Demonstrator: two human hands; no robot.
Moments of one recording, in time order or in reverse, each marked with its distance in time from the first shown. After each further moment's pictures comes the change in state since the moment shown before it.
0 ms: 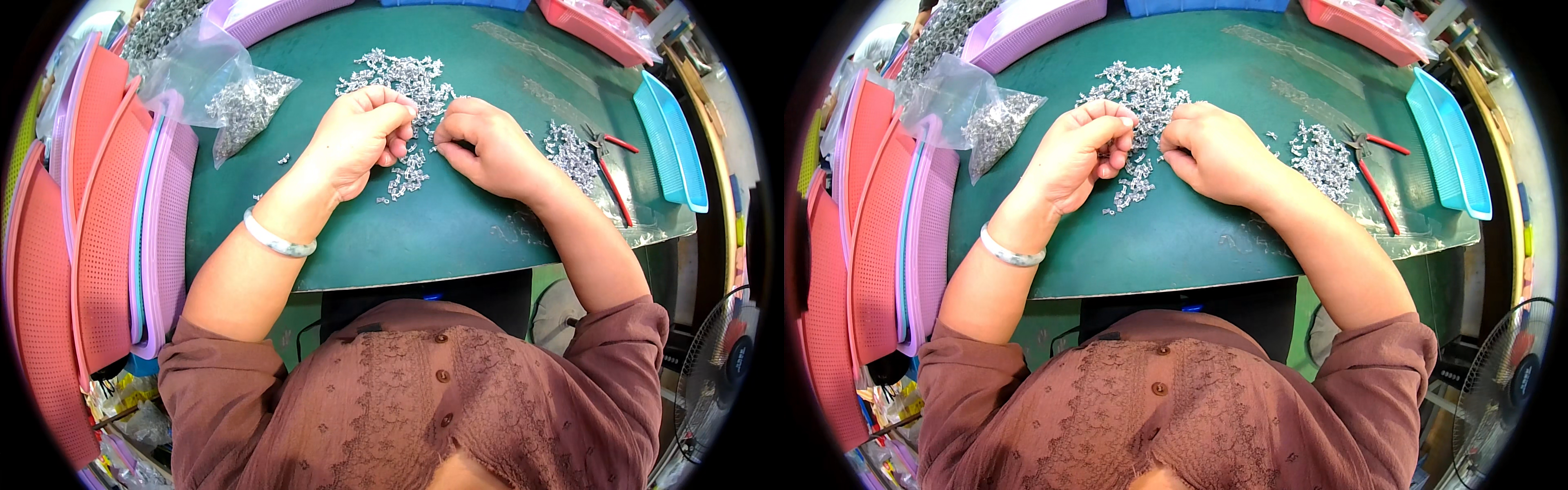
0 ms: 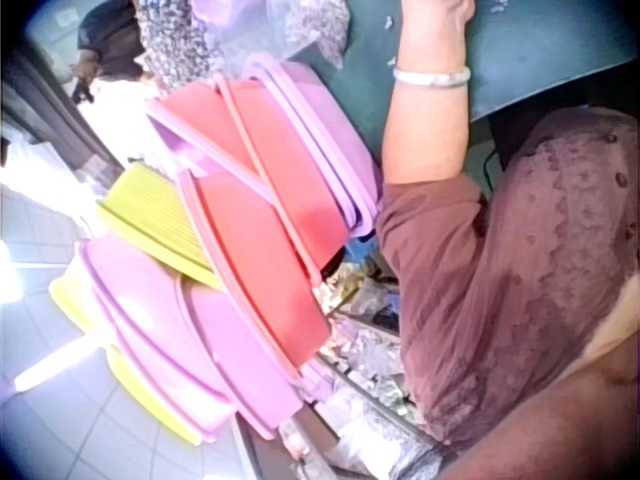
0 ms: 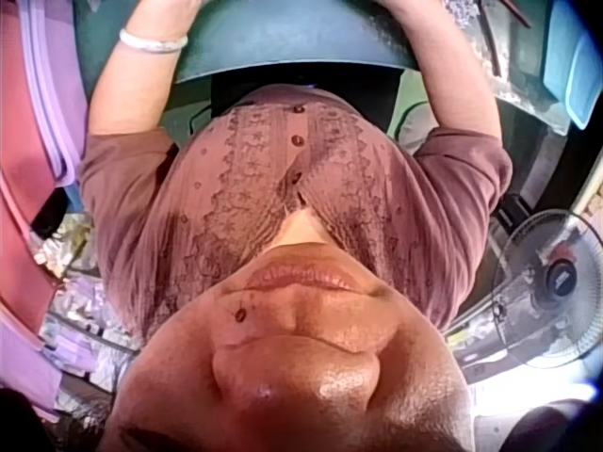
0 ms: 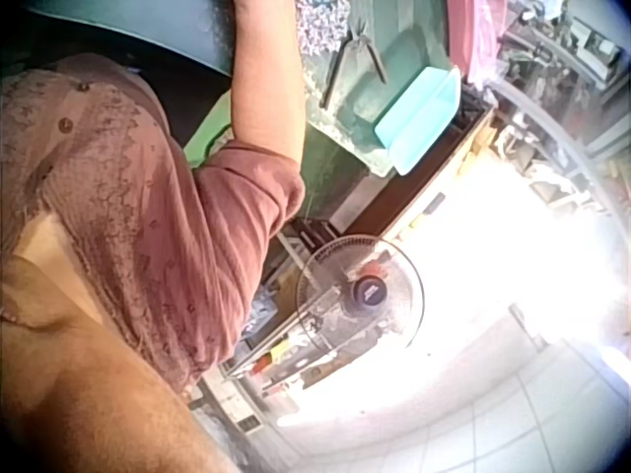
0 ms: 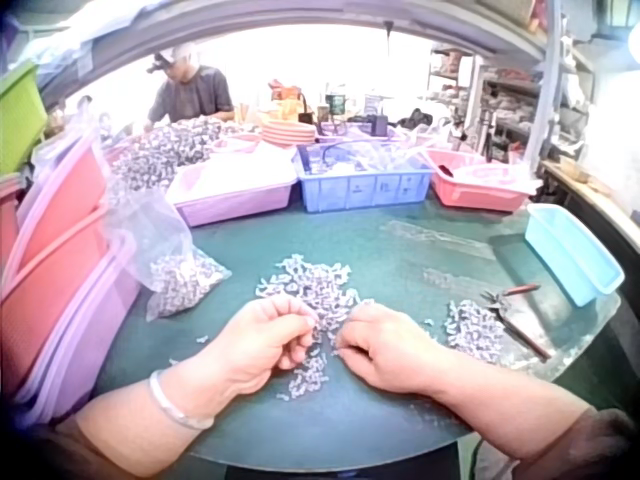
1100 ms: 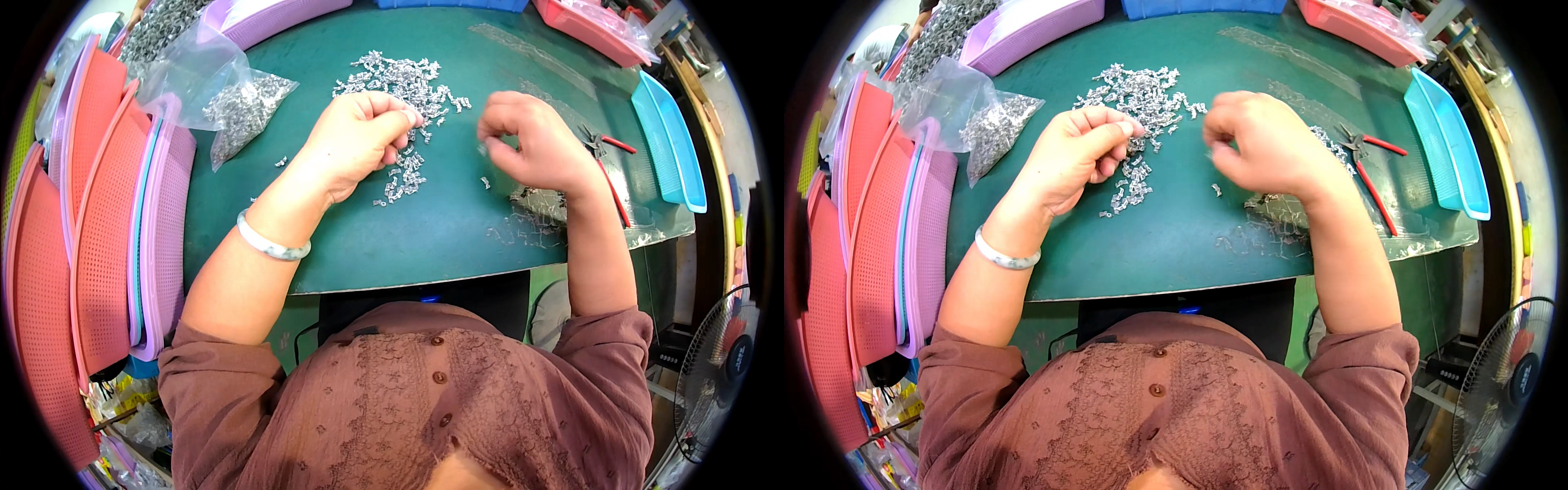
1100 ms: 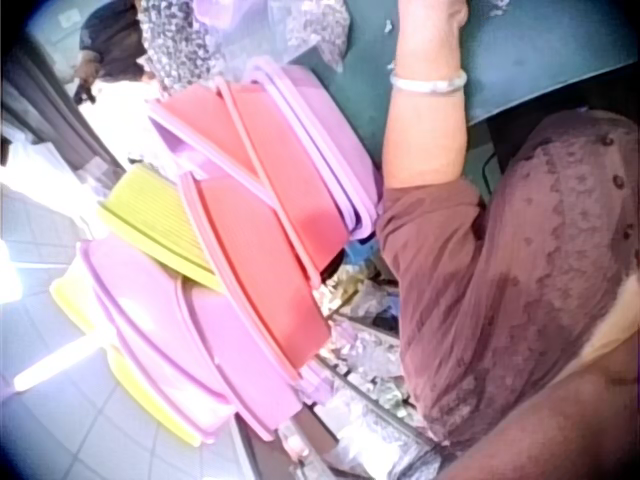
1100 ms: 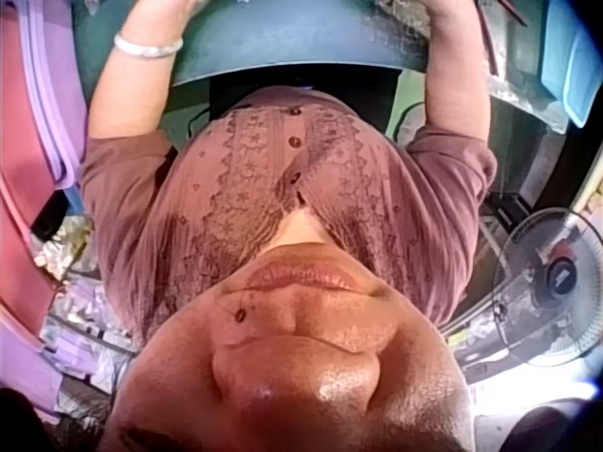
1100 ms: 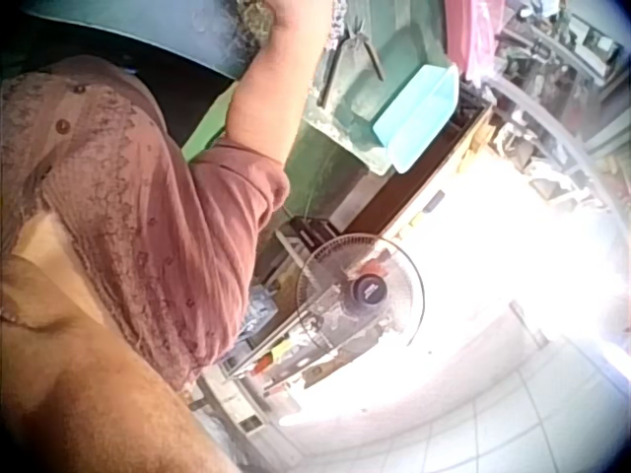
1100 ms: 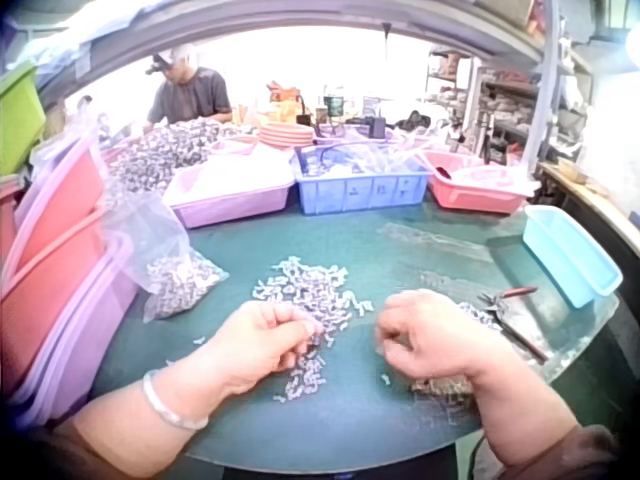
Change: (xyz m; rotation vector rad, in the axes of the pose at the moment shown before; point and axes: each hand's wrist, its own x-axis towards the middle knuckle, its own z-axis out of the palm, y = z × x) left_hand -0.005 0.007 0.001 0.186 -0.039 0.019; right_hand -0.010 0.009 -0.046 -0.128 -0.119 0.010
